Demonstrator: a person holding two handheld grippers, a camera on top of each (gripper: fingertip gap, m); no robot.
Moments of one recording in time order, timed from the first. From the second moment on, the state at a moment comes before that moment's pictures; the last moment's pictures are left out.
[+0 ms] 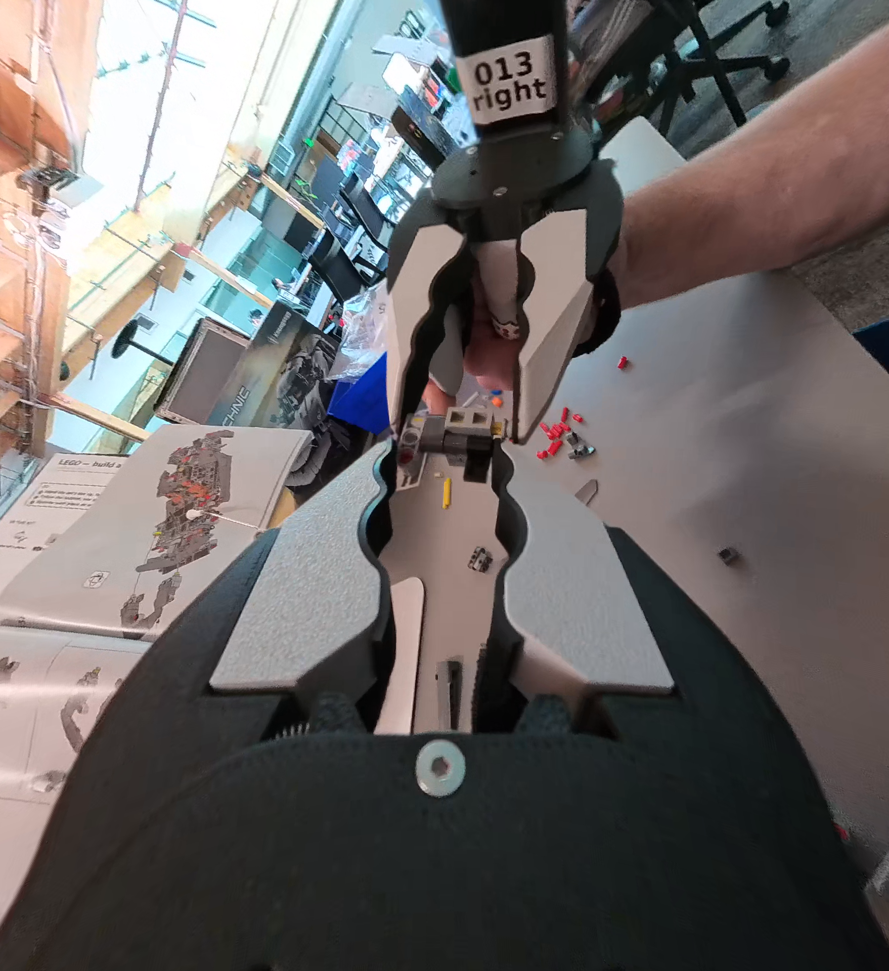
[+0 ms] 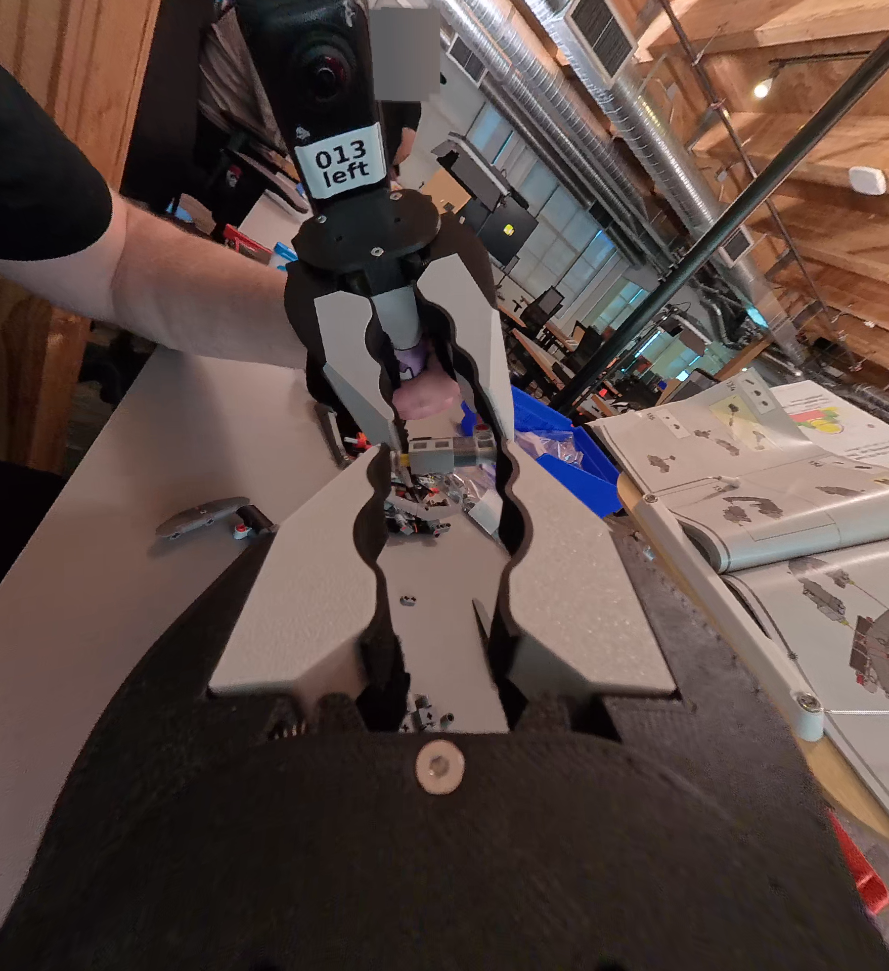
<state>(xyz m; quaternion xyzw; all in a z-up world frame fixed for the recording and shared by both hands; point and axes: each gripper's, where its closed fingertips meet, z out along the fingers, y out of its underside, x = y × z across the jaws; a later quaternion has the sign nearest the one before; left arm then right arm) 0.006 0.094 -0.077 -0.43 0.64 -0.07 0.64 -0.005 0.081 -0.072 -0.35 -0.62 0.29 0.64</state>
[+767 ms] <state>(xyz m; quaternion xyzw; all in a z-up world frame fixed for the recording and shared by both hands) 0.001 0.088 -0.069 -0.41 0.60 -0.09 0.68 -0.001 0.082 -0.069 -0.36 -0.60 0.33 0.64</state>
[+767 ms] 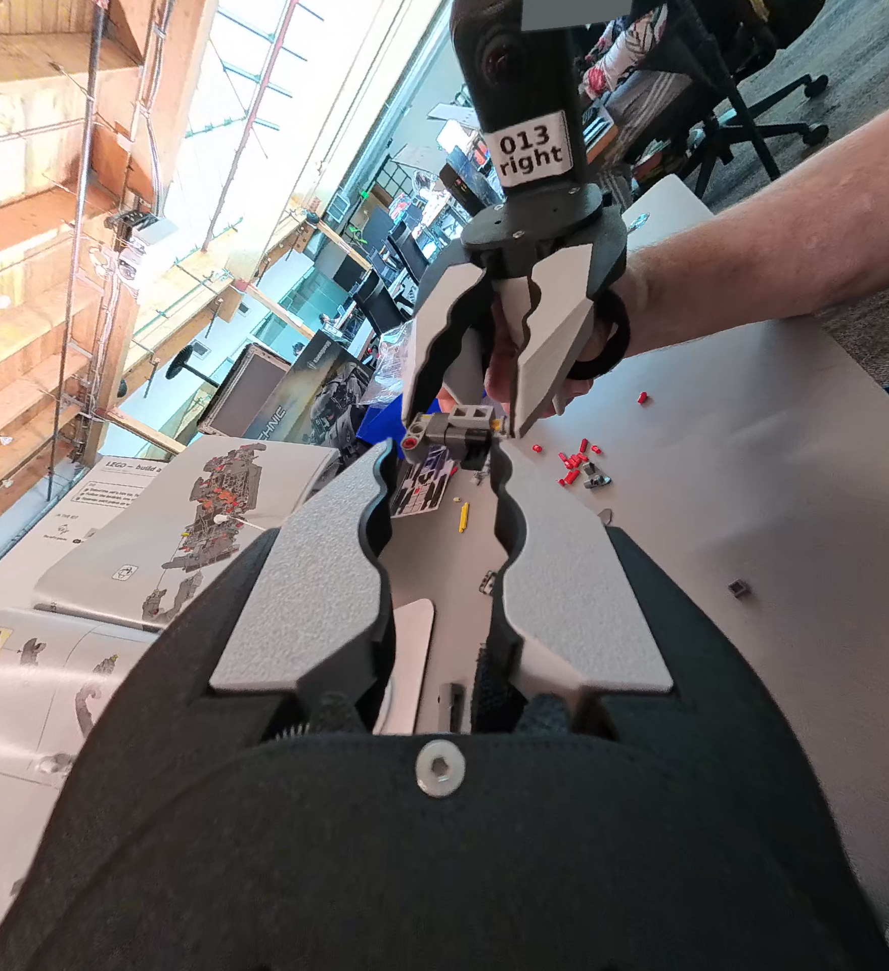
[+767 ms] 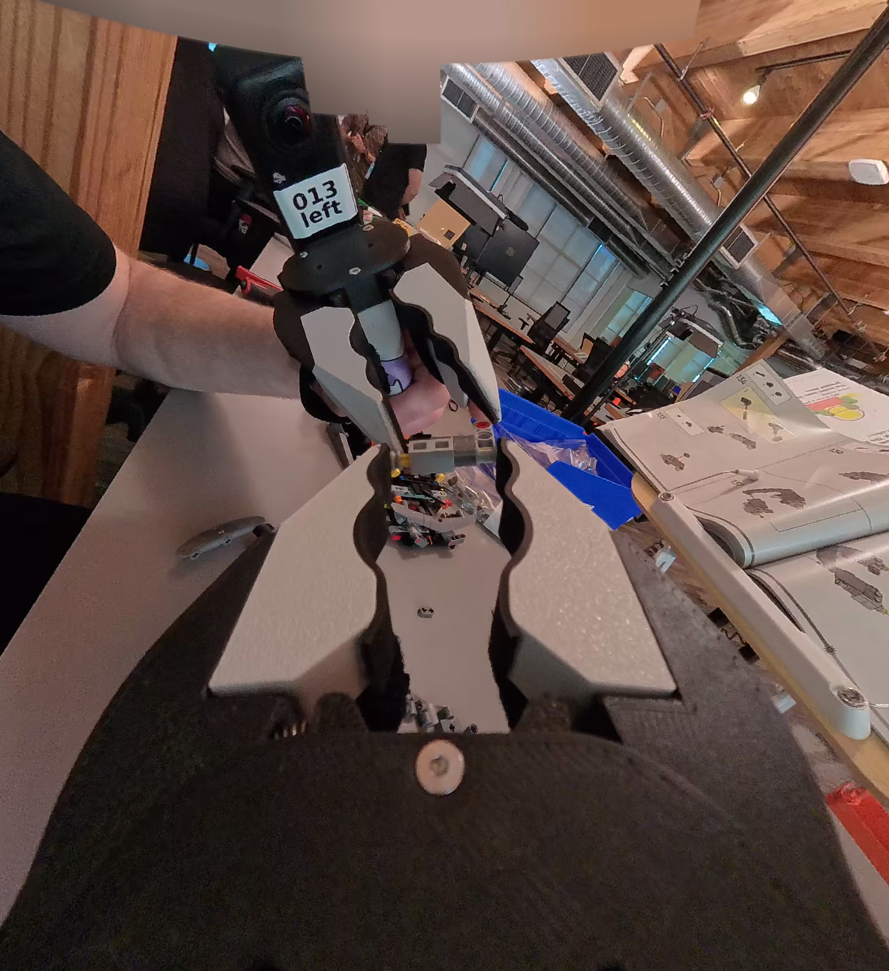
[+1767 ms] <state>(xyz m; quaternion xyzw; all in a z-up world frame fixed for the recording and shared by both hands) 0.010 0.090 -0.082 -0.41 0.64 -0.09 0.64 -0.002 0.080 -0.077 -0.36 -0.61 0.31 0.63</state>
